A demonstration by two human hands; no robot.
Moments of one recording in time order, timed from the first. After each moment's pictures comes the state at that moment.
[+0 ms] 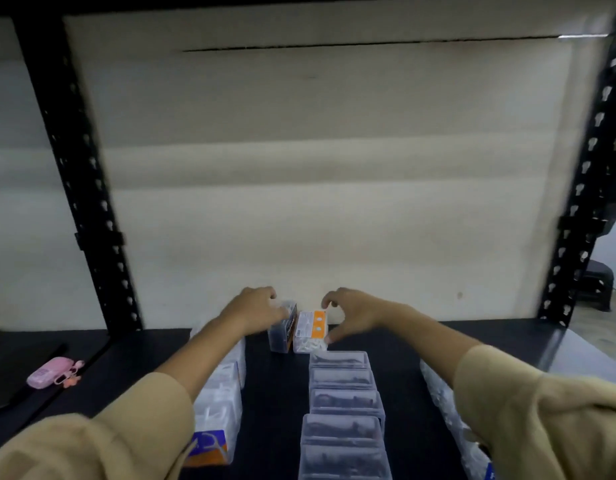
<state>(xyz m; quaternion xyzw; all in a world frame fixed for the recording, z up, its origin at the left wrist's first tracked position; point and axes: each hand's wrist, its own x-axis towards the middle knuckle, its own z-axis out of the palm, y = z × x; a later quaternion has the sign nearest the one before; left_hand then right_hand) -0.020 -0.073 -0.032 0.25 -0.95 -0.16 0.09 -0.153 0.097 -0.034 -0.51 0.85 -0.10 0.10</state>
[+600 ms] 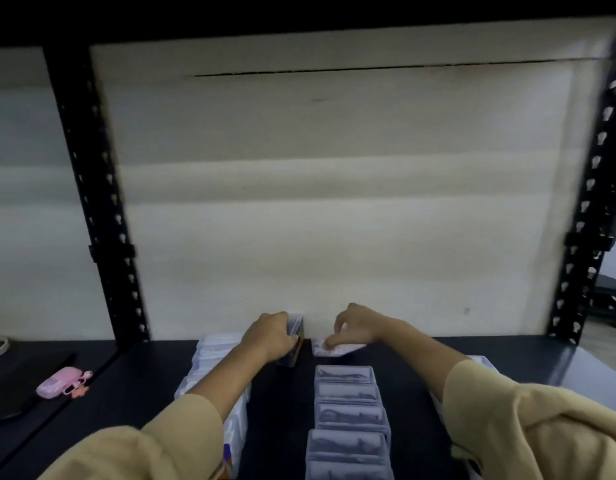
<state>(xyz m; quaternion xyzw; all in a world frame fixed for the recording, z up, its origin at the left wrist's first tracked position) -0.028 -0.061 -0.051 0.27 -0.95 -0.16 0.09 -0.155 0.080 -0.035 -0.45 0.88 -0.09 0.10</state>
